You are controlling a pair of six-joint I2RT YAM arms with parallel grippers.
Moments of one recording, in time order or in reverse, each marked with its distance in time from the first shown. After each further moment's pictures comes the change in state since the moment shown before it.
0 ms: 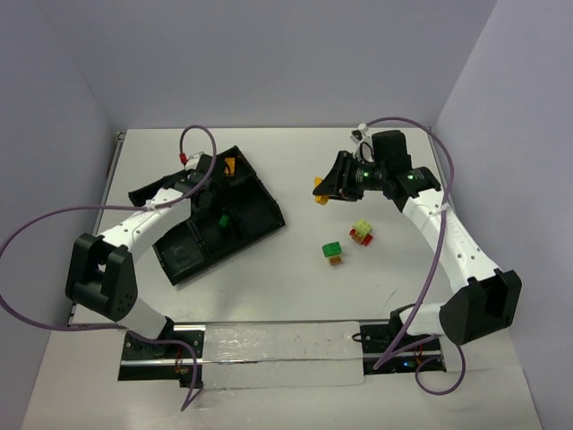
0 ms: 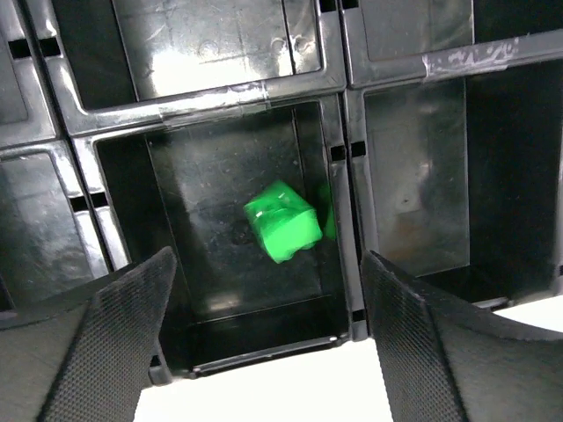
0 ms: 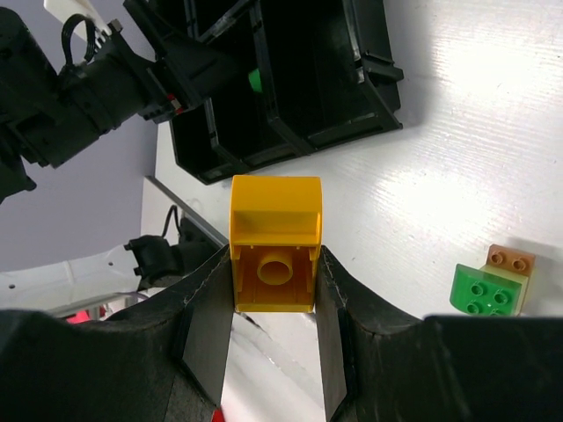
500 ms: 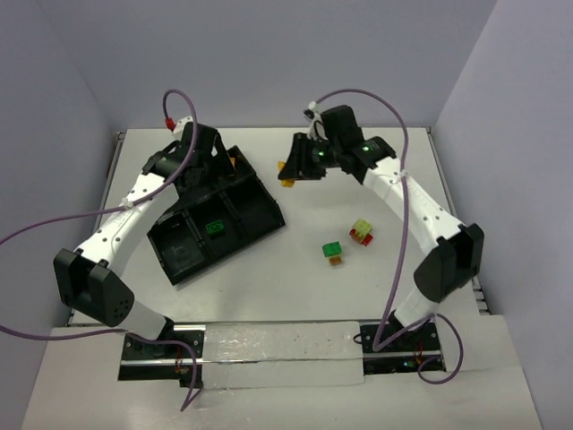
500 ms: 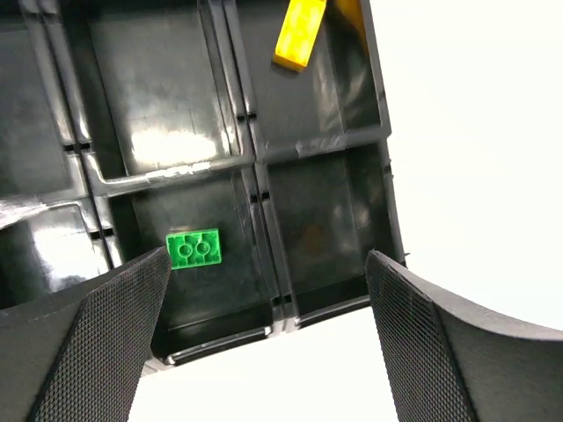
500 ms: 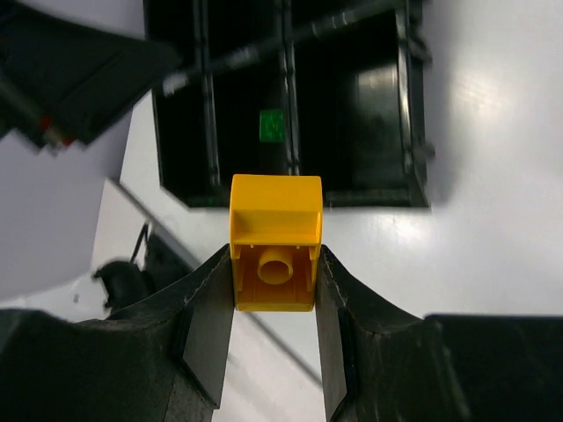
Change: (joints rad) left arm 0.004 -0.037 0.322 -0.157 -0.023 0.017; right arm 0.218 0.315 0.377 -0.048 0.175 -0.057
